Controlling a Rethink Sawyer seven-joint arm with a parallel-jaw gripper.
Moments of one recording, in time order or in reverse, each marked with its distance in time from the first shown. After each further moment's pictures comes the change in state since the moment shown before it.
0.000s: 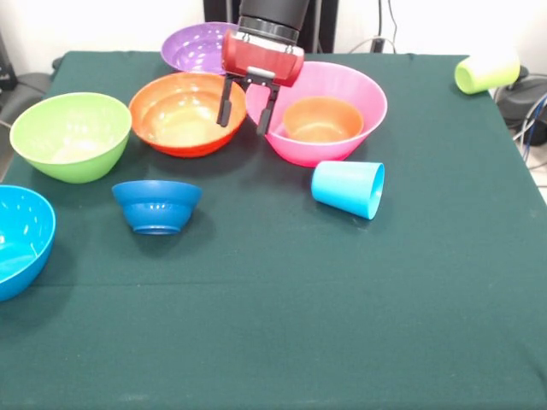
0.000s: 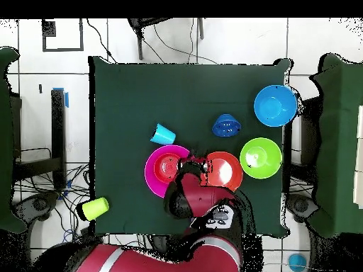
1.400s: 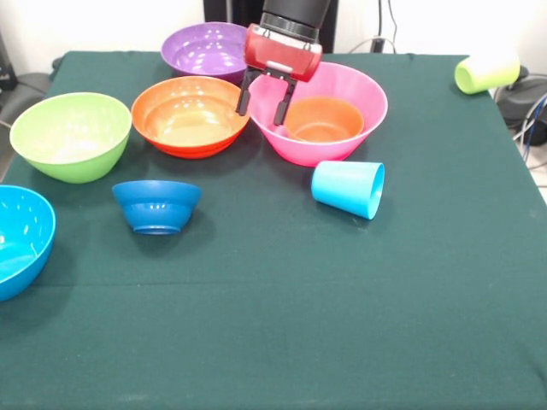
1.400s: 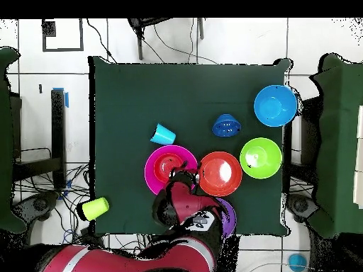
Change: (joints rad) arm 0.101 0.047 -0.052 0.060 0.110 0.000 0.081
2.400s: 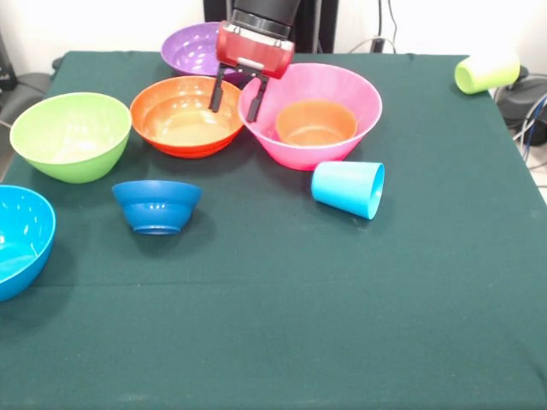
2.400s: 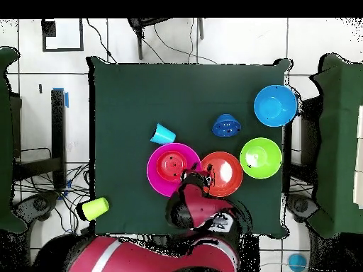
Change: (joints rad) arm -0.117 -0.006 0.013 0.001 -0.096 -0.026 0.016
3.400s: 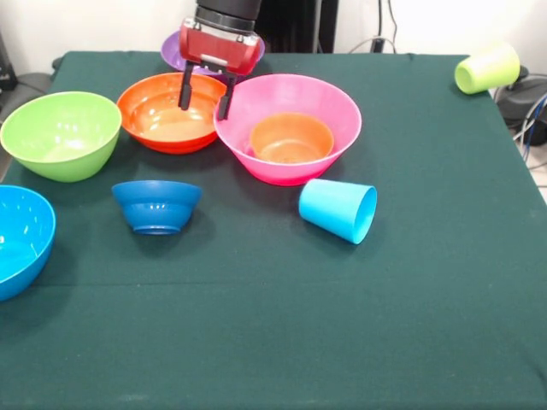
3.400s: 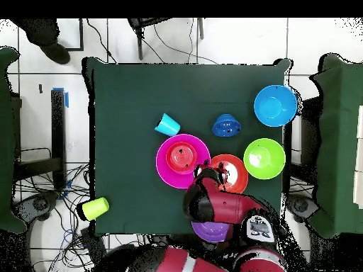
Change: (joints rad) arm -0.203 -0.132 0.146 -0.011 -0.049 0.202 0.000
